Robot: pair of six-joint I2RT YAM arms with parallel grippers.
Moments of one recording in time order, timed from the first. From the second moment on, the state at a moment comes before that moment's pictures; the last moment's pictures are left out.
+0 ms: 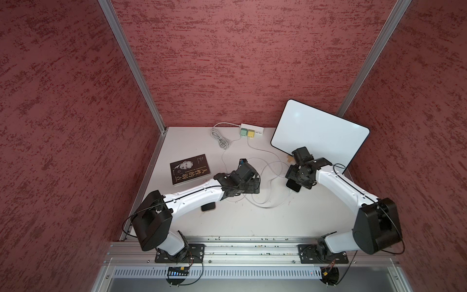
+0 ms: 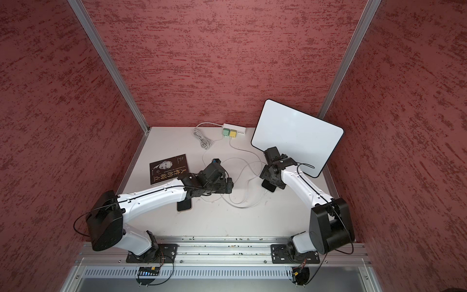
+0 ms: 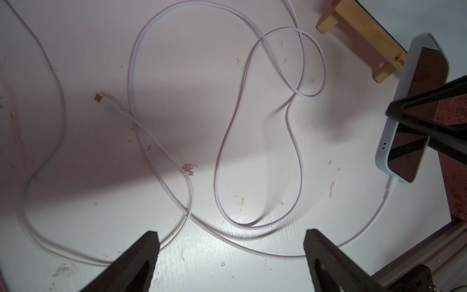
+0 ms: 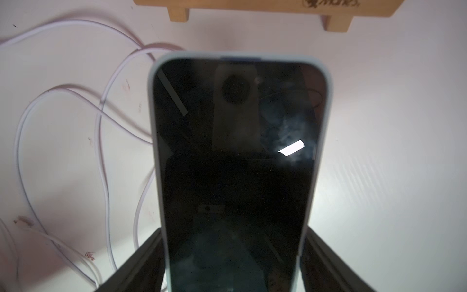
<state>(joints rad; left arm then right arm) -0.89 1.52 1.08 -0.48 -0.11 -0.76 0.31 1.43 1.08 -0.87 0.13 0.80</state>
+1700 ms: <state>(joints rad) -0.97 1.80 1.28 -0.03 0.27 -0.74 0.31 1.39 1.26 -0.94 0.16 0.78</state>
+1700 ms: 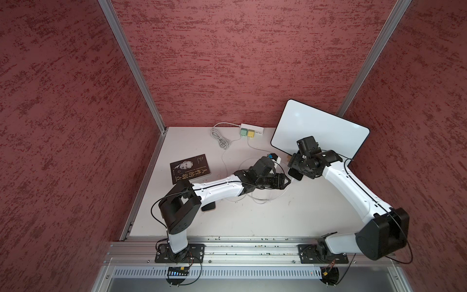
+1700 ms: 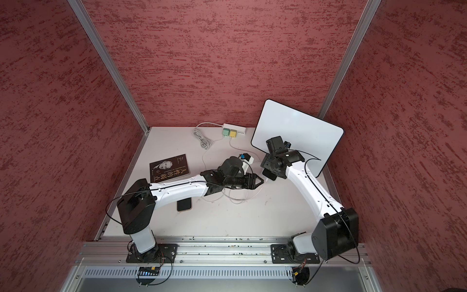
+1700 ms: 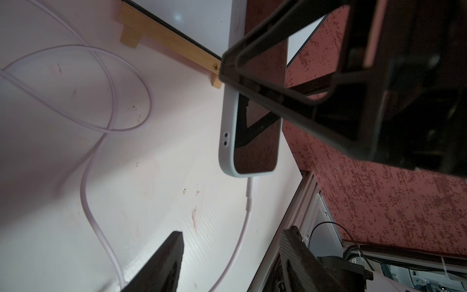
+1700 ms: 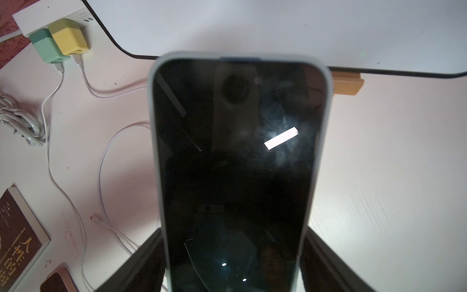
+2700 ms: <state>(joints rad) -0.98 1.90 1.34 0.00 0.30 -0.76 0.31 1.37 1.26 -0.94 0.16 0.79</state>
